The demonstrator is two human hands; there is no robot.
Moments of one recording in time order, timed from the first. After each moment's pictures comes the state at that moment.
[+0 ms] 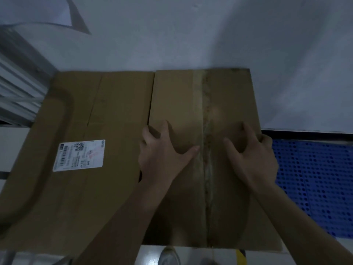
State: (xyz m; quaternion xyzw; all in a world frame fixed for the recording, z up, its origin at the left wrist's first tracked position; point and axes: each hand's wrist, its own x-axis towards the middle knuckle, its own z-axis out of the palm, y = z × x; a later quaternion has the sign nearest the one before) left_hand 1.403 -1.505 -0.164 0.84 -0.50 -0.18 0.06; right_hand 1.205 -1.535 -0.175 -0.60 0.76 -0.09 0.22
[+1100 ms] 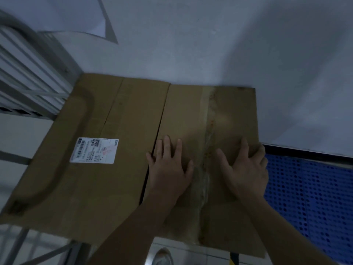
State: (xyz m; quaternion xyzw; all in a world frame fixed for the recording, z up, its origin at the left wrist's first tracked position) left_hand 1.405 -1.476 -0.189 0.80 -0.59 -0.11 0.00; right_hand 1.226 -1.528 -0.171 -0.63 0.75 -0.02 0.19
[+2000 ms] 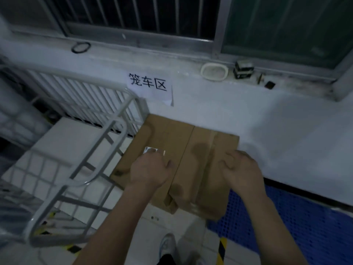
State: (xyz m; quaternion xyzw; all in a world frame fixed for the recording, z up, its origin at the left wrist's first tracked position) left_hand 1.425 -1.299 0.234 0.86 -0.48 -0.16 0.05; right_hand 1.204 -1.395 0.226 -0.75 0.57 -0.13 0.30
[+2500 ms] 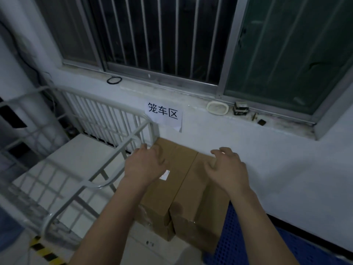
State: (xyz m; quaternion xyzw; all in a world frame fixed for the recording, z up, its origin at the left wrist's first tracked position) left_hand 1.424 -1.242 0.331 0.89 -0.45 -0.08 0.08; right_hand 1.226 -1.365 0.311 -0.86 0.49 -0.09 0.13
